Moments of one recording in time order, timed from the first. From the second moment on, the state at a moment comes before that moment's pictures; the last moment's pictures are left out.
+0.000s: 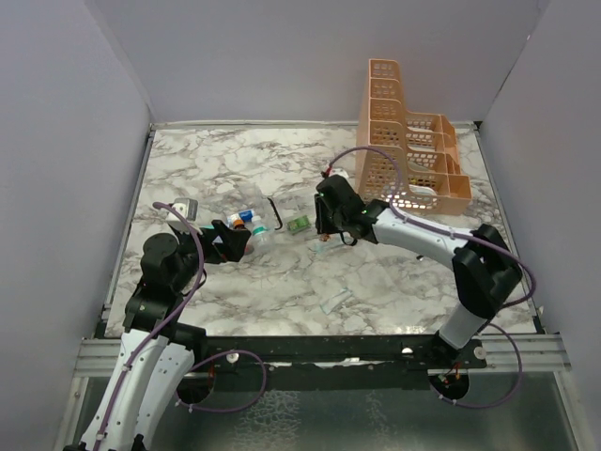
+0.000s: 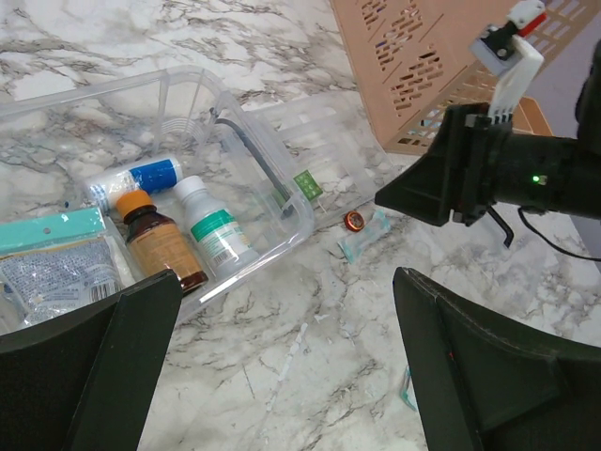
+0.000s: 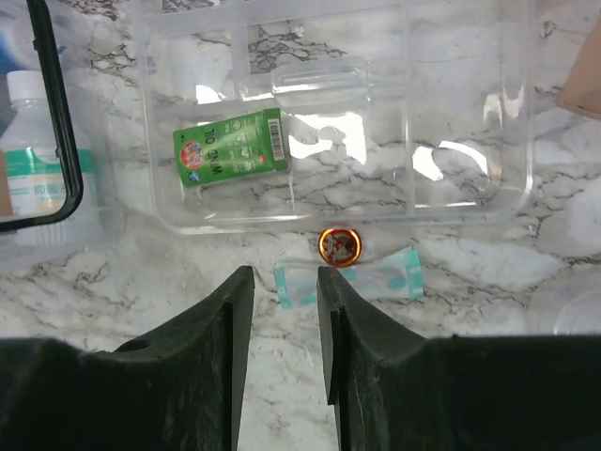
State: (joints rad) left arm -0.22 0.46 0.56 -0.34 0.23 -0.43; right arm 0.78 1.74 1.20 -0.30 0.24 0.48
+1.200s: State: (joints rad) left arm -0.21 0.43 0.56 -0.33 0.25 -0.43; right arm 1.09 1.43 0.74 -0.57 0.30 1.26
